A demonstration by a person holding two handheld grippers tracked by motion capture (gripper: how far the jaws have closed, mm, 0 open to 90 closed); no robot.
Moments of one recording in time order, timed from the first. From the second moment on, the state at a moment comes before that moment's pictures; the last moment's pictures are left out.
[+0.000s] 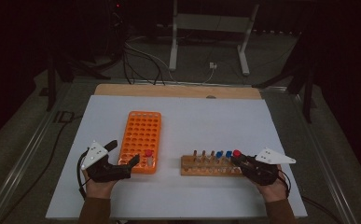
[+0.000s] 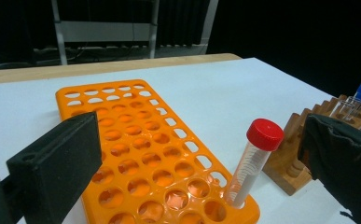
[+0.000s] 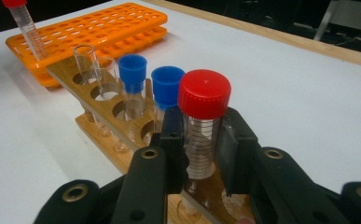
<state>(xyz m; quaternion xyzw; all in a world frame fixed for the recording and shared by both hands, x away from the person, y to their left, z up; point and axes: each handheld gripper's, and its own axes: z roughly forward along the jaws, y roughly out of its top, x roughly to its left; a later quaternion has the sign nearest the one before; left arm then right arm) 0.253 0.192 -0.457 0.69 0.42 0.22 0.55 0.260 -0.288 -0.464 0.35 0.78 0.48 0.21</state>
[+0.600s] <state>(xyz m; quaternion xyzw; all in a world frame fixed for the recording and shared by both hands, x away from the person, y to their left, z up) 0.254 0.181 -0.445 0.70 0.41 0.20 0.55 0.255 -0.300 -0.428 0.36 0.74 0.52 0.21</state>
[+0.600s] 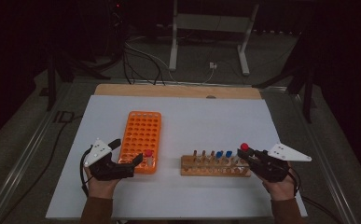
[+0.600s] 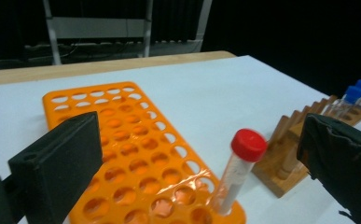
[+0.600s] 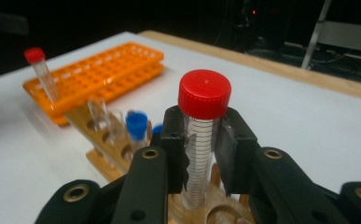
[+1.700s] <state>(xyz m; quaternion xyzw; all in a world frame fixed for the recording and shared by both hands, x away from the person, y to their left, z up) 0.260 0.100 -0.412 0.73 0.33 0.18 0.57 0.281 -0.219 -0.375 0.30 0.75 0.55 0.19</state>
